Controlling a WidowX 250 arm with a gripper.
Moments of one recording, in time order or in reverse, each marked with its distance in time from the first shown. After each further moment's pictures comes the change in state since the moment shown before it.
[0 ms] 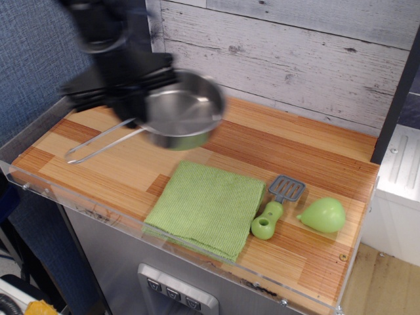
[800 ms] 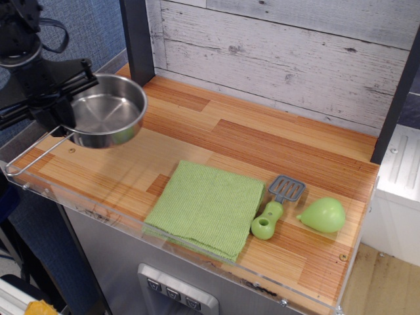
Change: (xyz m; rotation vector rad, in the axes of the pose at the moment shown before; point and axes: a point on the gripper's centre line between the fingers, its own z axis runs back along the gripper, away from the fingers) arm 0.029 0.072 -0.013 0.095 -0.035 0.254
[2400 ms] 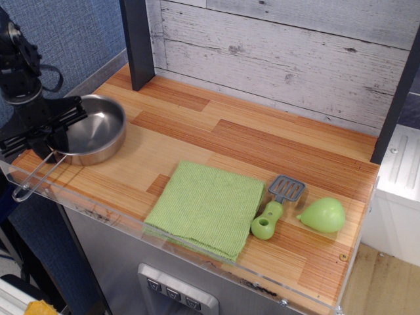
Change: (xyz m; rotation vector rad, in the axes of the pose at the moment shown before) arm 0.025 0.022 -0.078 0.078 0.051 0.041
